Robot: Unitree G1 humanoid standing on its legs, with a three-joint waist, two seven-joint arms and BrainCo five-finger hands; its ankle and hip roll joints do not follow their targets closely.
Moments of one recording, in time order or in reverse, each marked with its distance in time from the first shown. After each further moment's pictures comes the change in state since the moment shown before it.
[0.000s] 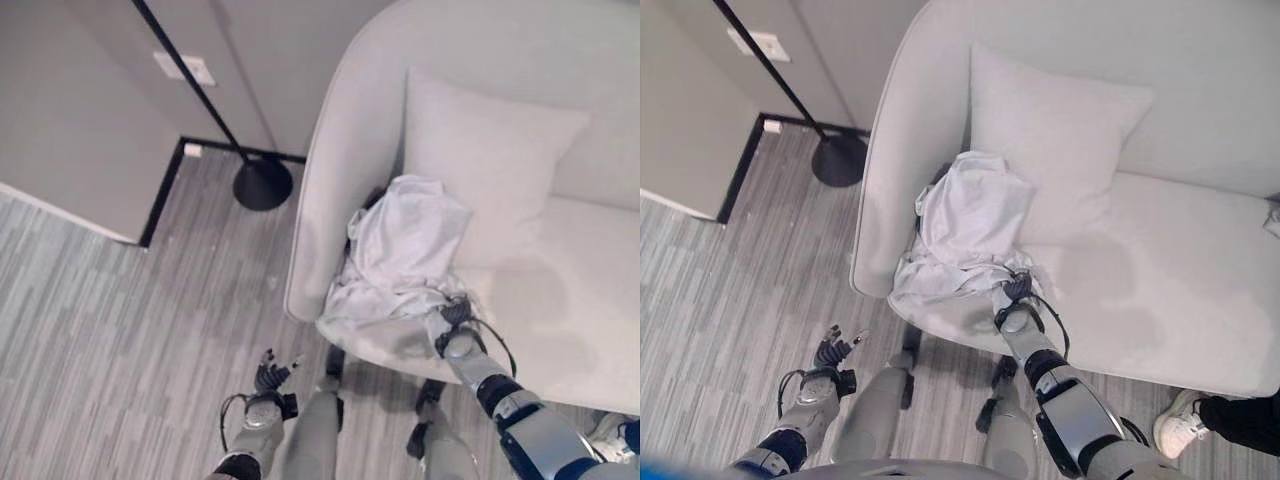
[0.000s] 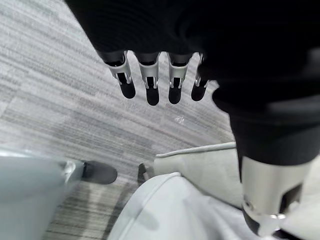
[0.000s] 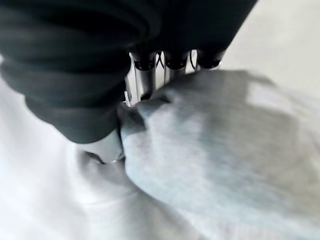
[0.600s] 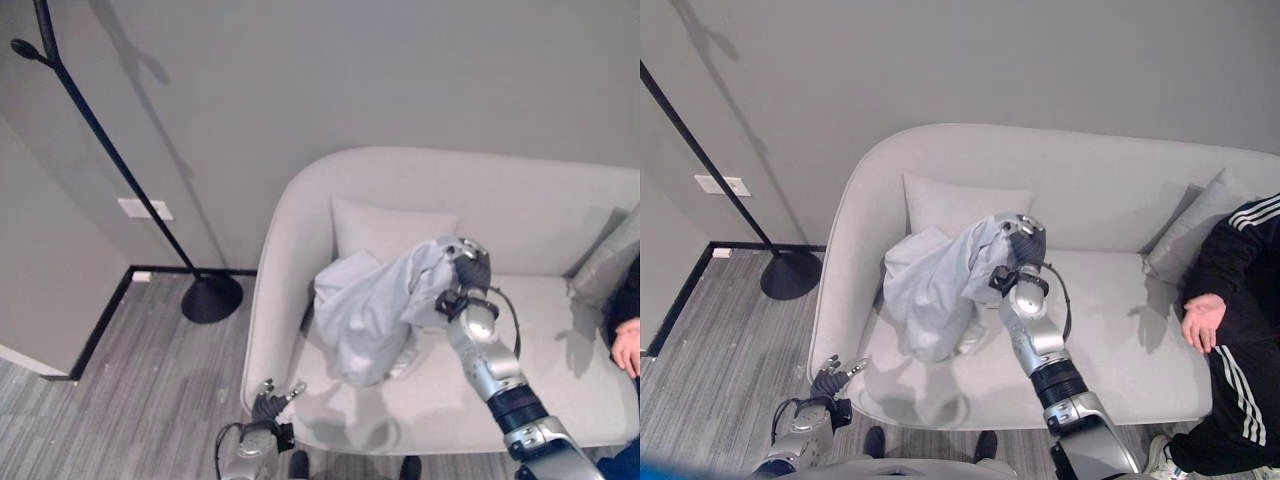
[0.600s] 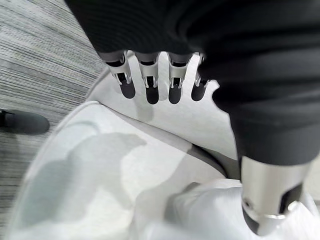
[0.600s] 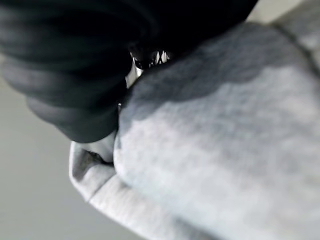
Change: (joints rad) left arm 0.113 0.003 -0.006 -0.097 0.046 0.109 -0.049; right arm 0.087 -0.079 -0.059 -0.531 0.417 -0.130 0.053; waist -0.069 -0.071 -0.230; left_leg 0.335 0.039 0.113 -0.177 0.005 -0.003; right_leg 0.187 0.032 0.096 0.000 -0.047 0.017
